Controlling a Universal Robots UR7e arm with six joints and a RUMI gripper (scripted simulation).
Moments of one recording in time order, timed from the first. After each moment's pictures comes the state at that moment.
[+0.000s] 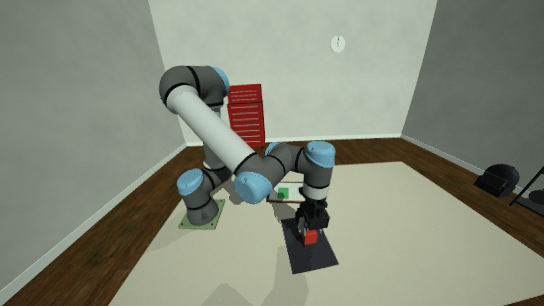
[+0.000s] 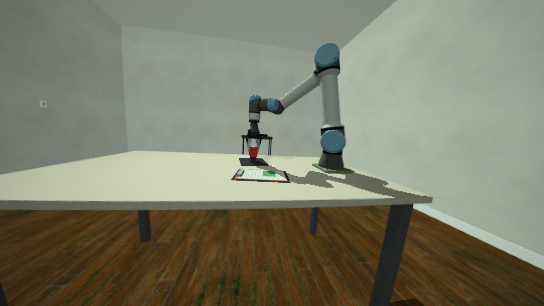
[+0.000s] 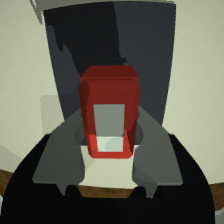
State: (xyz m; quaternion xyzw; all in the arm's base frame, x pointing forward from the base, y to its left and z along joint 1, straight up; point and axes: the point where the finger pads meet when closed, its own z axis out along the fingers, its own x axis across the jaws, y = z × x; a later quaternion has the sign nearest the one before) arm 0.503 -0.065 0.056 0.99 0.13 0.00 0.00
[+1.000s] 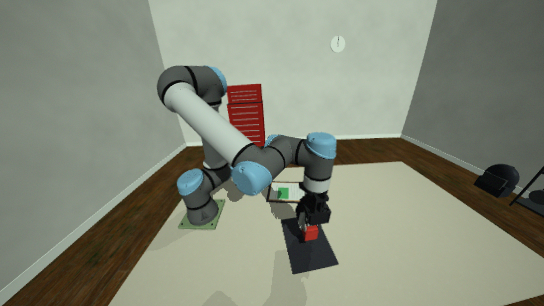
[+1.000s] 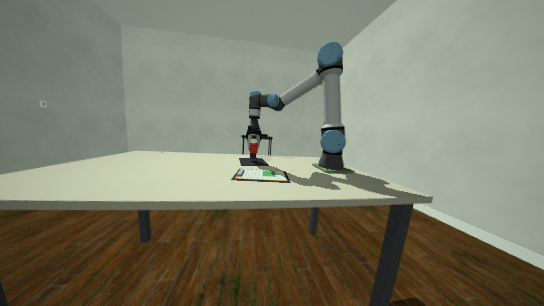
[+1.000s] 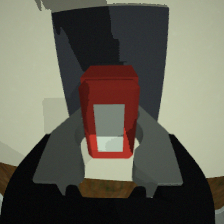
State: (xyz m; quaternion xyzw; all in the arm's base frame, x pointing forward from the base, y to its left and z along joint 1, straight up) arm 0.503 -0.065 0.081 0.99 0.13 0.00 0.00
